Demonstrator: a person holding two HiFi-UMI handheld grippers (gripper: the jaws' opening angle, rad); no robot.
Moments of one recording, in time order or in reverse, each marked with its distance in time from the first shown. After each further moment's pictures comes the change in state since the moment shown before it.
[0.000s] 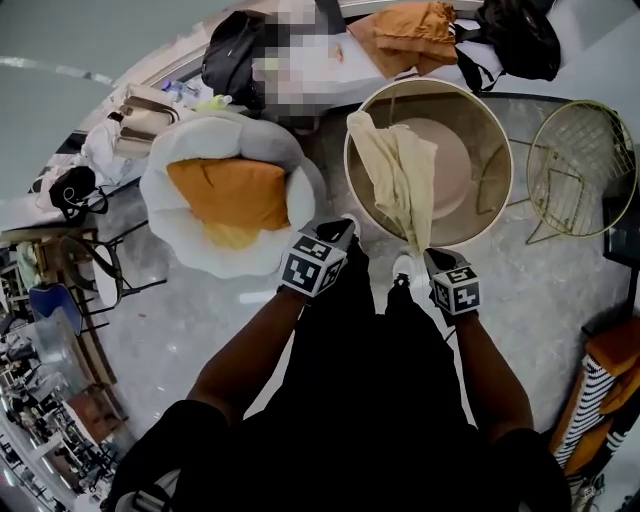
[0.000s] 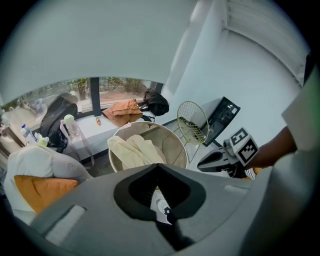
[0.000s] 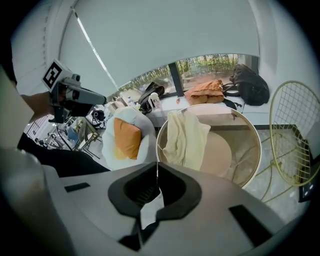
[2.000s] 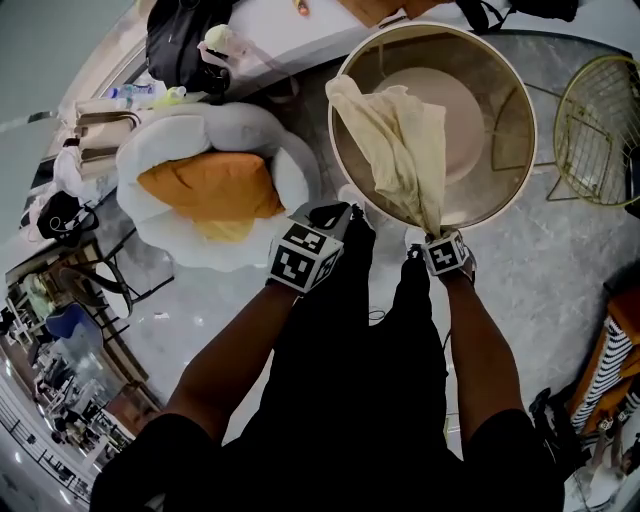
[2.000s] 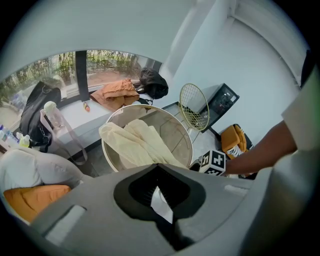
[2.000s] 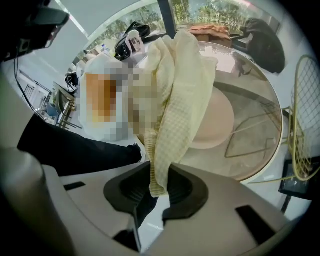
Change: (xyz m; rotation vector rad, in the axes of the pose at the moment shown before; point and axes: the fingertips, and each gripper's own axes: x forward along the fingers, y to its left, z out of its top) left arm 0.096 0.058 -0.021 0.040 0.189 -0.099; right arm 0.164 -0.074 -0.134 0.021 0.479 -0.132
